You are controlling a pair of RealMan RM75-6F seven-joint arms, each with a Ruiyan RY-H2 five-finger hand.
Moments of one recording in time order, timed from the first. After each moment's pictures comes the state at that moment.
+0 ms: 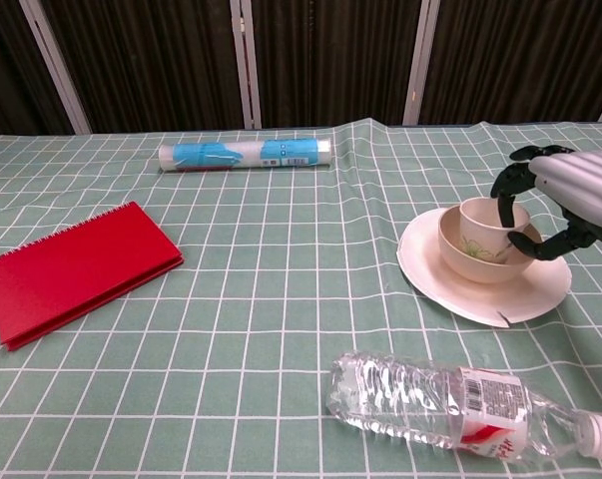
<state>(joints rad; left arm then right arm) -0.03 -0.96 -0.06 -1.74 1.42 1.51 0.05 0.47 -1.60 0.18 -1.40 -1.30 1.18 -0.40</state>
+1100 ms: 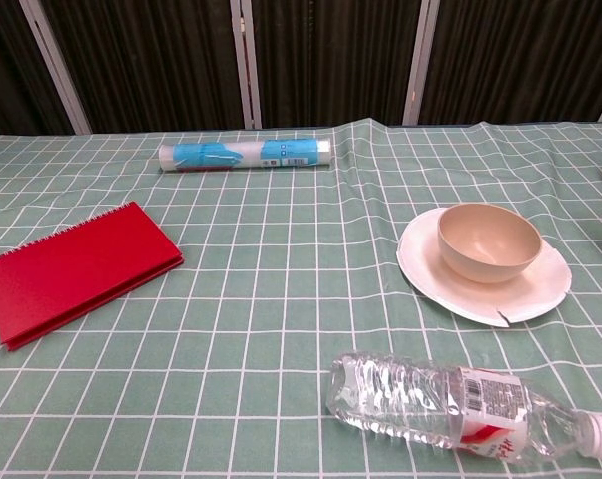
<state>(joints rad) -0.03 -0.97 -0.06 -1.76 1.43 1.52 0.07 0.38 -1.40 0.24 -1.27 -1.14 1.17 -0.18</state>
